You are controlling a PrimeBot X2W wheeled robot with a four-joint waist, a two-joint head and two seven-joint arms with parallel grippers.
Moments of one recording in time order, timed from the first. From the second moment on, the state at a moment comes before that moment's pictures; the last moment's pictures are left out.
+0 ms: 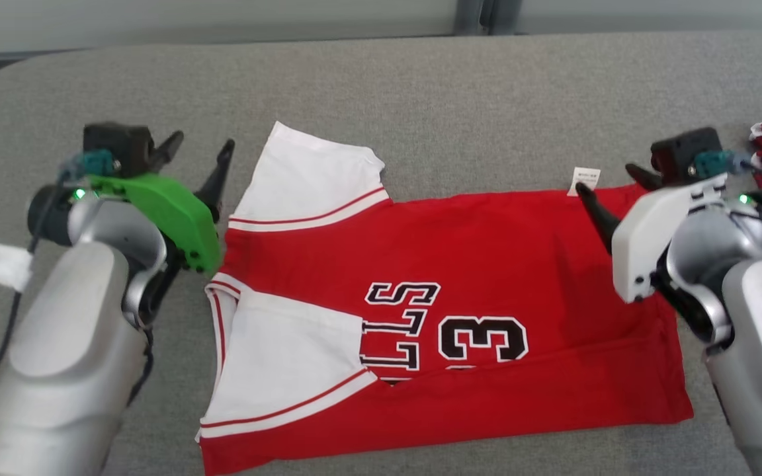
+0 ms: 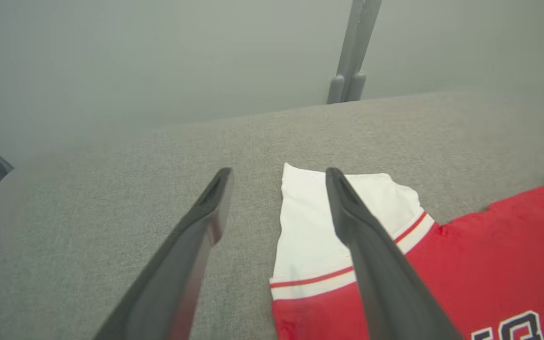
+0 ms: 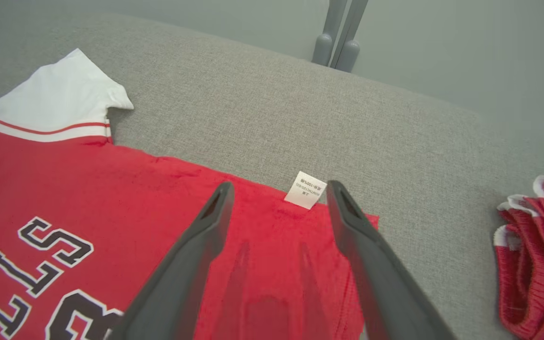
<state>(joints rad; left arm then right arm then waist) -0.67 0.27 -0.38 0.52 -0.50 -0.13 0.13 -0.42 -0.27 0.15 0.04 0.23 0.13 0.57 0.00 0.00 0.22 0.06</state>
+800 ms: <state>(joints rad) -1.04 0.38 -0.44 0.66 -0.58 -0.08 0.56 -0.67 -0.43 0.31 0.01 0.27 0.13 0.68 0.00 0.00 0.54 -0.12</state>
